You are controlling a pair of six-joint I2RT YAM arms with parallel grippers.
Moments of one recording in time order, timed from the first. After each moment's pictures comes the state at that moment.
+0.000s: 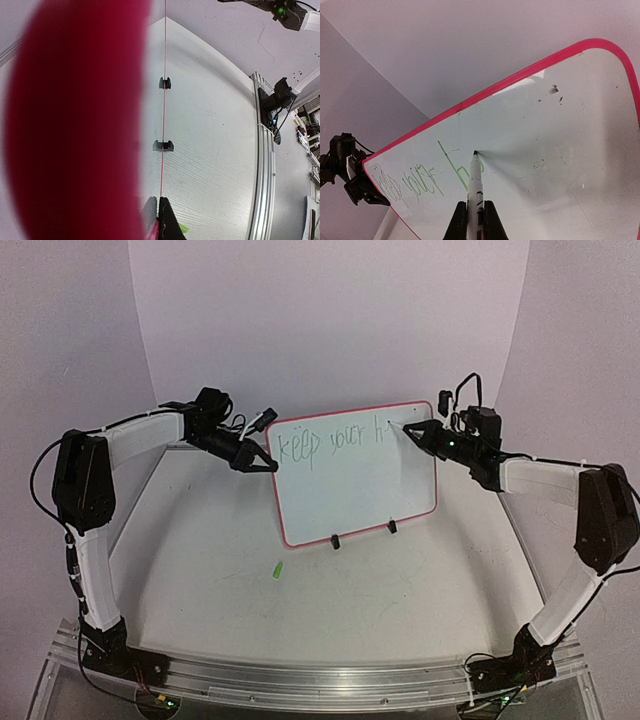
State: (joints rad) left arm -0.39 1.99 1.74 -0.68 0.89 0.35; right arm 0.28 1.67 1.14 0.37 -0.40 0.58
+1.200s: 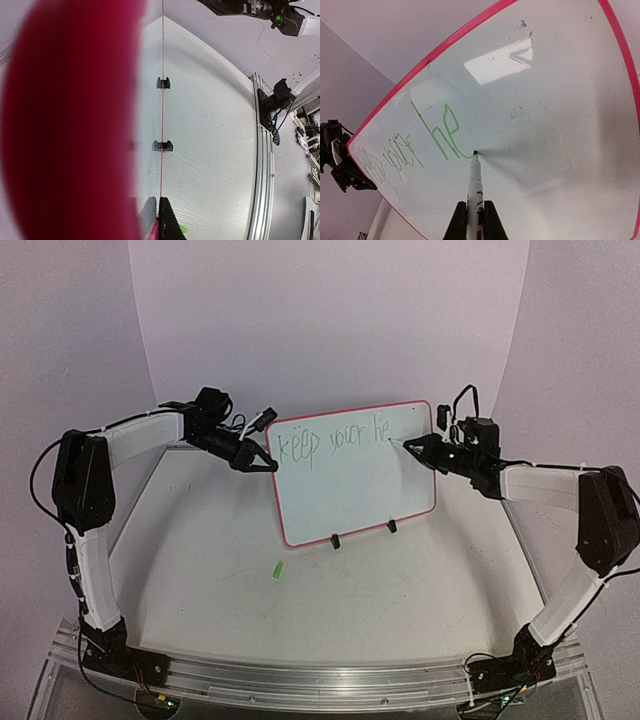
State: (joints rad) left arm -0.39 1.99 1.74 -0.68 0.89 0.34; right arm 0.28 1.66 1.07 0.33 -0.40 0.57
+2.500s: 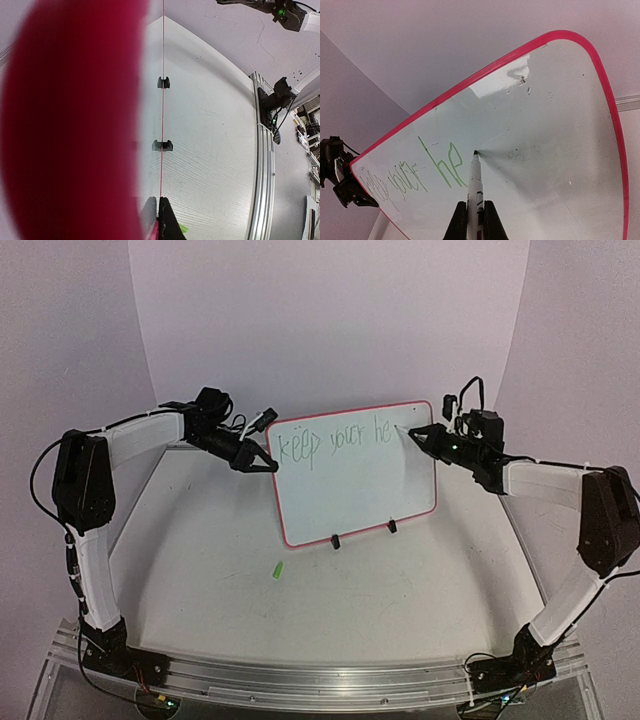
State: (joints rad) left arm -0.40 1.99 1.74 -0.68 0.89 0.35; right arm 0.27 1.65 1.10 0.35 -0.35 0.56
